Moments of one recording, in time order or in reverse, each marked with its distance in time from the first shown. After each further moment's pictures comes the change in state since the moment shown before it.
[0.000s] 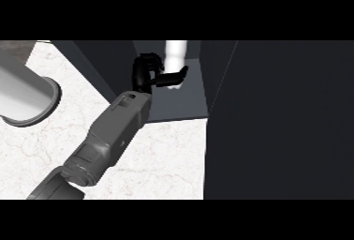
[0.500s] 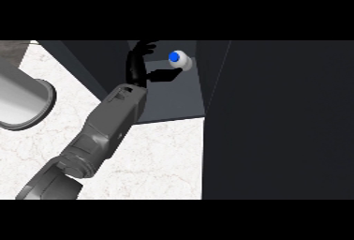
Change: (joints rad) left arm -0.083 0.024 -0.014 0.120 -0.060 0.092 -0.055; right arm 0.013 -0.008 -0.008 0.001 -0.007 0.036 -0.024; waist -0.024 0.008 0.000
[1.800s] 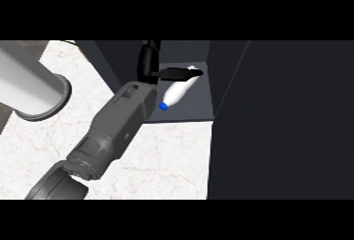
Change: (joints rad) left arm 0.017 -0.037 0.092 -0.139 0.074 -0.339 -0.175; right arm 0.048 0.017 0.036 -0.008 -0.015 0.028 0.019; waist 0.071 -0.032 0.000
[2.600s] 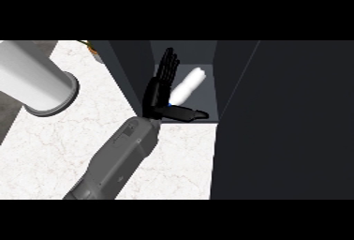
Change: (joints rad) left arm 0.389 -0.004 -0.238 -0.514 0.110 -0.121 0.068; right arm -0.029 0.031 0.061 -0.010 0.031 -0.059 0.069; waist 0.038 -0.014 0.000
